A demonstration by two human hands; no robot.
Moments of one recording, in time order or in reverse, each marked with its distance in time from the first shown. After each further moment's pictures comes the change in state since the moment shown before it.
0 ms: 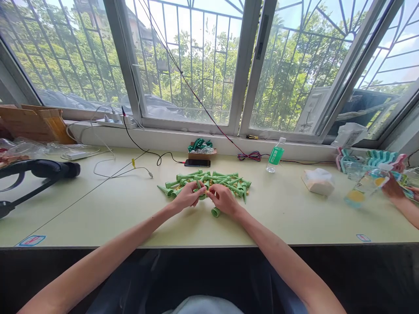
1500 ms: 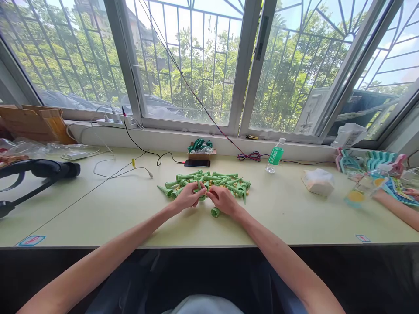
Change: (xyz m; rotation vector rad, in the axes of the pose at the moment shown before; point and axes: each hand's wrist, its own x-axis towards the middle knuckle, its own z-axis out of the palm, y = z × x) left_hand 0.000 -0.004 0.000 0.078 -0.014 0.026; right_hand 0.001 0.005 0.002 0.001 -0.057 0.018
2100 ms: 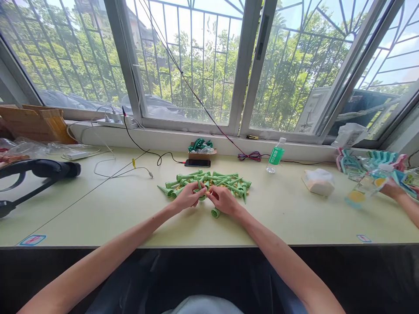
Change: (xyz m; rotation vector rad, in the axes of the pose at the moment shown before) left_hand 0.000 -0.001 -0.001 0.003 0.001 0.003; right_hand -0.001 0.000 -0.001 -0.008 -0.013 -0.007
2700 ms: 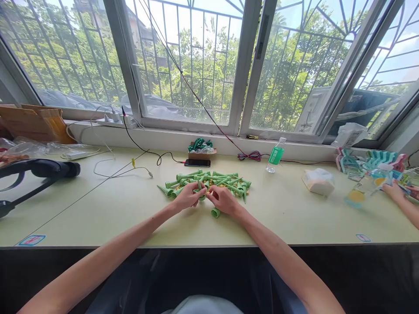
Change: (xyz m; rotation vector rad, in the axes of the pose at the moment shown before) left_hand 0.000 -0.002 0.000 0.021 -0.015 0.016; right_hand 0.000 0.002 0.001 0.002 -0.022 0.017
